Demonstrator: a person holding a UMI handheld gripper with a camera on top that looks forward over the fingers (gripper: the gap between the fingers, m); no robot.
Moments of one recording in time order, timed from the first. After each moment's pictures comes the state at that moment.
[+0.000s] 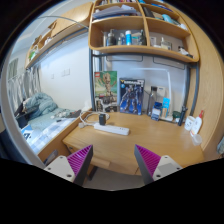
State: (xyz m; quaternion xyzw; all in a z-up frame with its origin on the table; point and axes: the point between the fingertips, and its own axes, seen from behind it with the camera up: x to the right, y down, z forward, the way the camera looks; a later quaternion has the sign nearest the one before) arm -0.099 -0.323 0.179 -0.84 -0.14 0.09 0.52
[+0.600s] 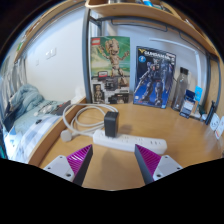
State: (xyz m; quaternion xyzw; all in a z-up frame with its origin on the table) arm -0.251 -0.079 0.032 -0.88 -0.11 0.06 0.46
